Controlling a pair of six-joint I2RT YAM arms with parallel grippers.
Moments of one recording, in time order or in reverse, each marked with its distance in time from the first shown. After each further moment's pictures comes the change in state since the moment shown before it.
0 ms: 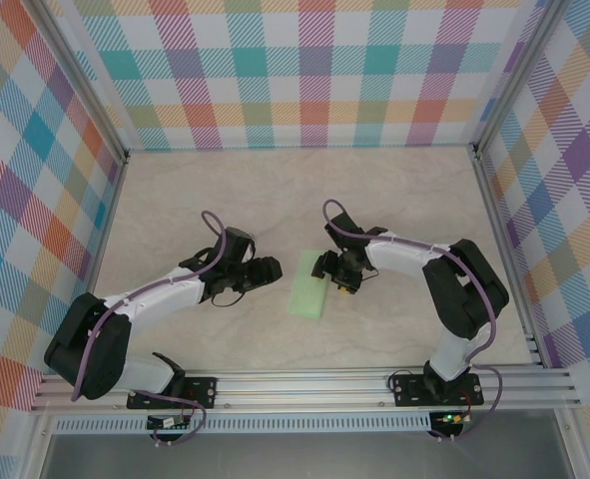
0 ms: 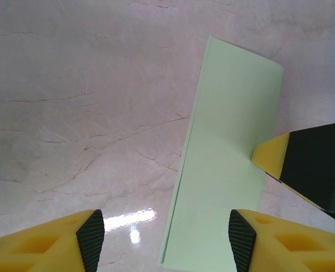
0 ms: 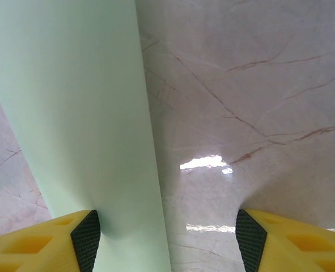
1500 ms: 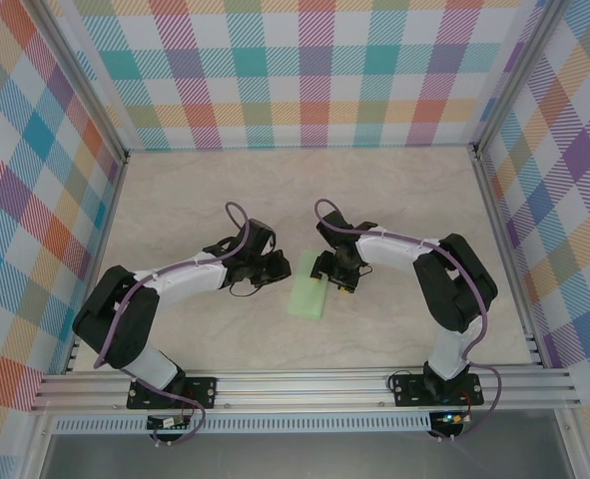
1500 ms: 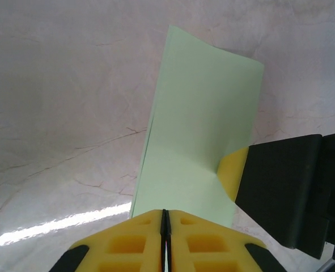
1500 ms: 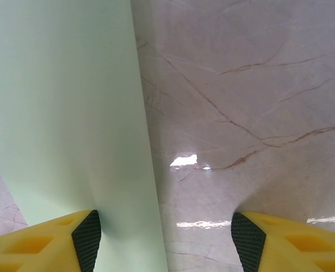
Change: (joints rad) left arm -0.066 0.217 0.163 0.013 0.037 -0.026; right arm 0.021 0.070 0.090 -0.109 0.064 0.004
